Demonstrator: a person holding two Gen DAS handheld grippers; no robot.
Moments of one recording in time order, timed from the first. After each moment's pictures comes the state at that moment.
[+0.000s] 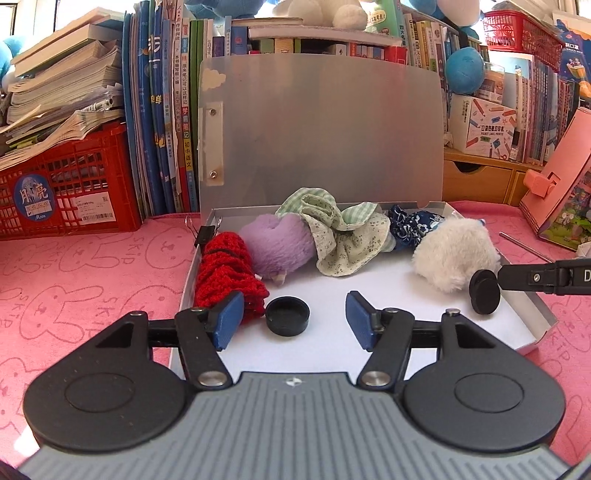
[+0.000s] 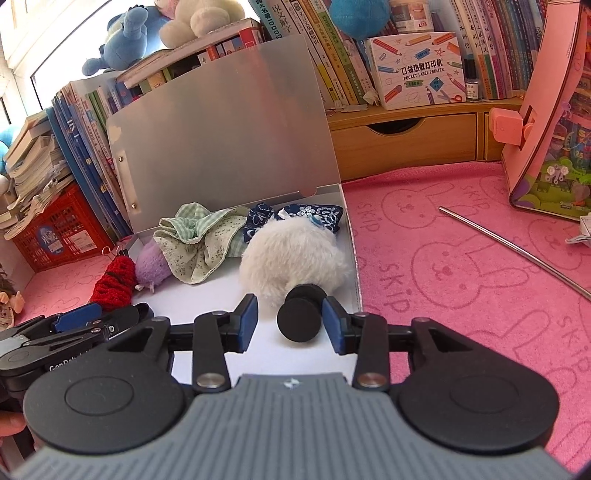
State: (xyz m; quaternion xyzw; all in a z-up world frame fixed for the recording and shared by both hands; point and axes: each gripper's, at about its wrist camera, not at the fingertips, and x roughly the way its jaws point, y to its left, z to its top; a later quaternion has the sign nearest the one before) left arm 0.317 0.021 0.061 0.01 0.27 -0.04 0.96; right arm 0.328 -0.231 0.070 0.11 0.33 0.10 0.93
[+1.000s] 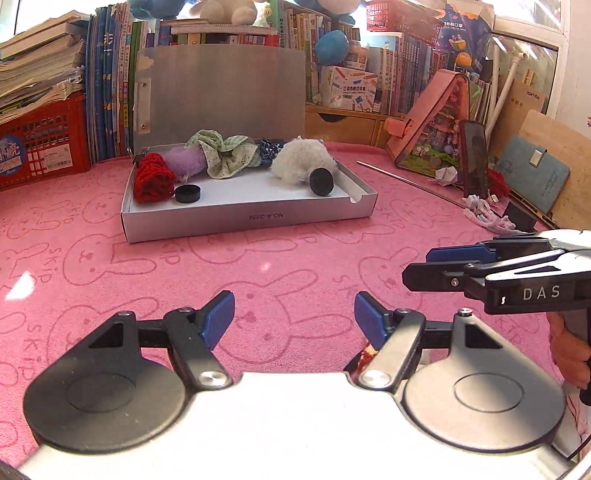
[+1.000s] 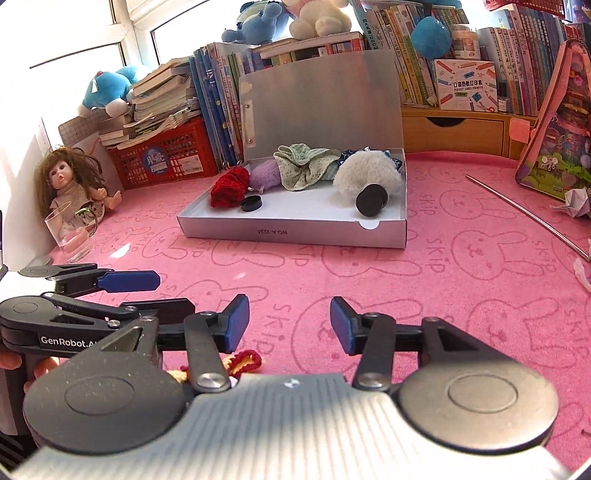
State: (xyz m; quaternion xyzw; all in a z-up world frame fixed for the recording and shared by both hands) left arm 0.129 0.003 0.056 0.00 0.31 -0.19 0.93; right arm 0.150 -0.232 0.073 0.03 0.32 0.23 0.92
